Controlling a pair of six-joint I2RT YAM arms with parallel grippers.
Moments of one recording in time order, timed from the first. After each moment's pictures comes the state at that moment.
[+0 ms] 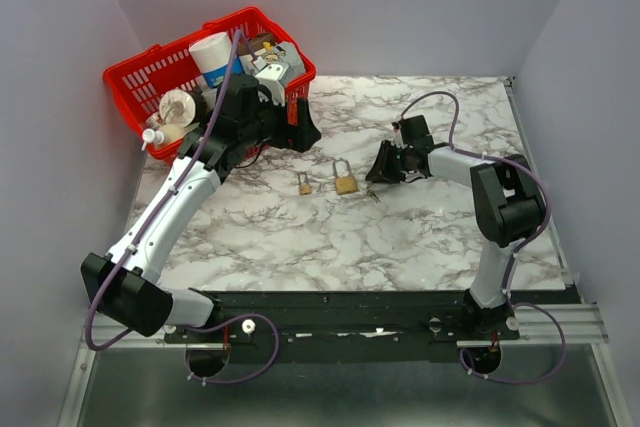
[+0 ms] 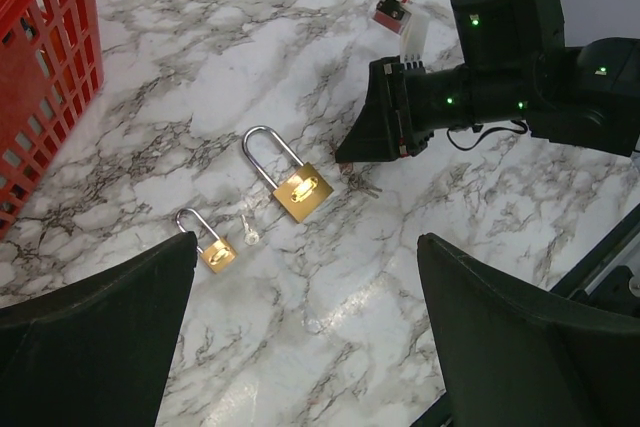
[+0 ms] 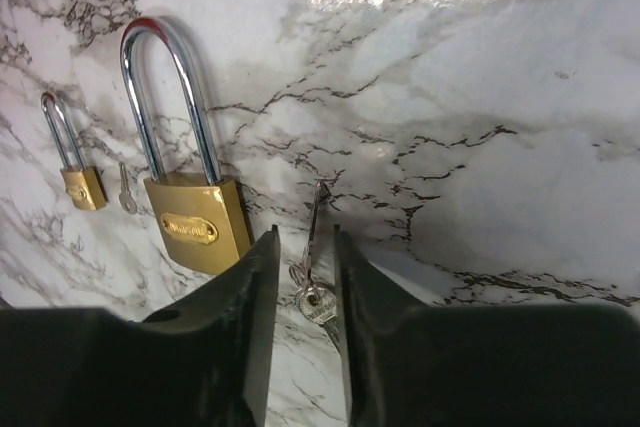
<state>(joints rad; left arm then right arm) -0.43 1.35 1.40 -0.49 0.29 -0.24 0.32 1.92 1.15 -0.16 -0.36 0.52</state>
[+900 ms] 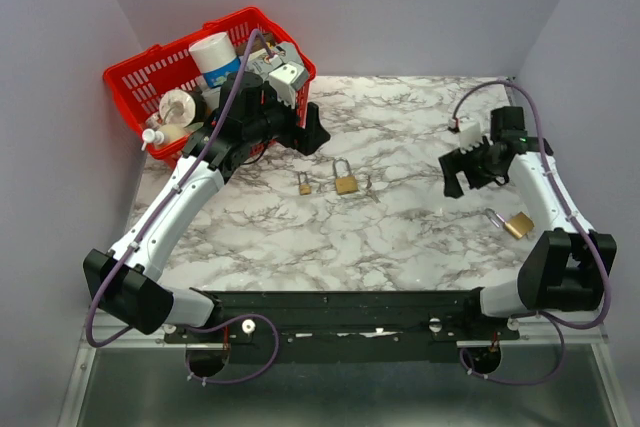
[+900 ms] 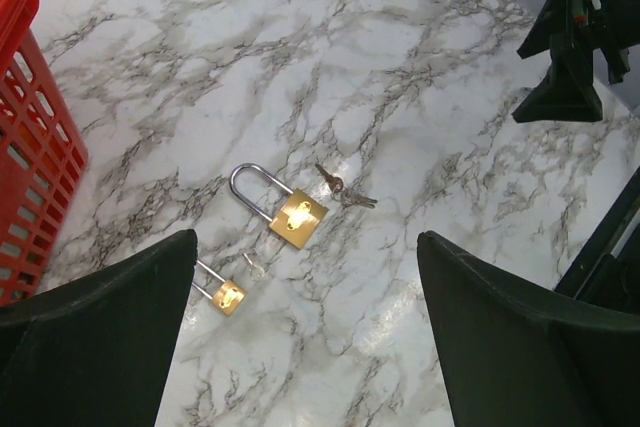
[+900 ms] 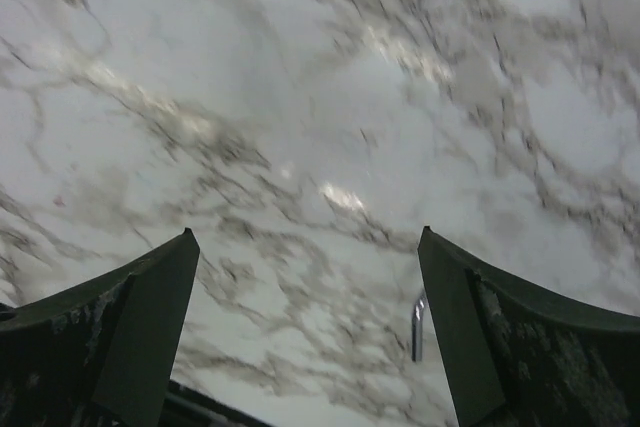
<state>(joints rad) -0.45 1.35 1.40 -0.41 0.38 -0.10 0.01 1.42 1.18 -0.81 -0.30 -0.47</state>
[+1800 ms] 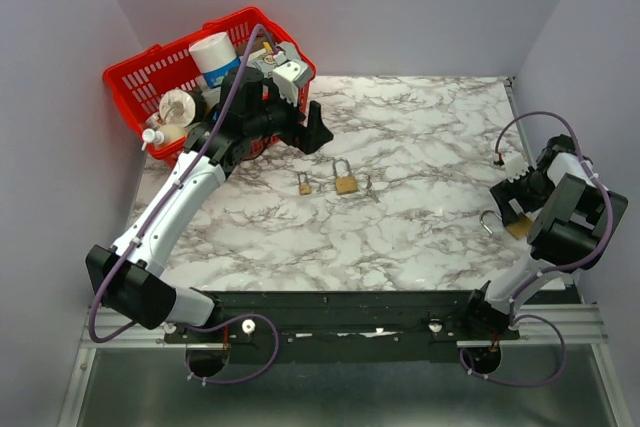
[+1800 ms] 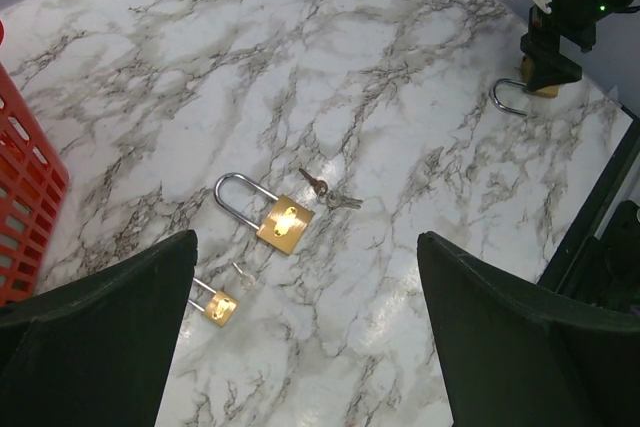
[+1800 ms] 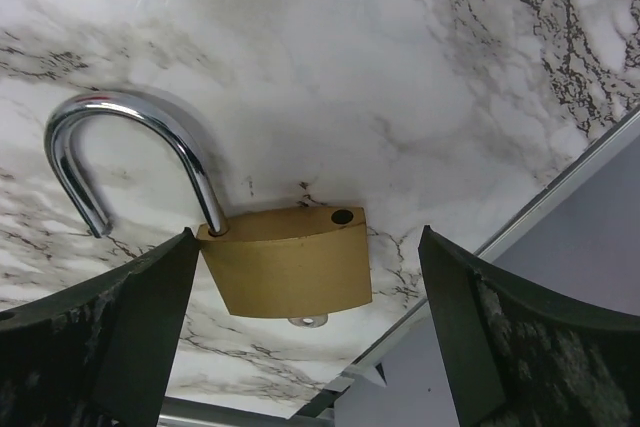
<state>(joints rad) -0.45 1.38 1.44 -0.42 0.46 -0.07 -0.52 1.75 1.15 -0.81 -0.15 -1.02</state>
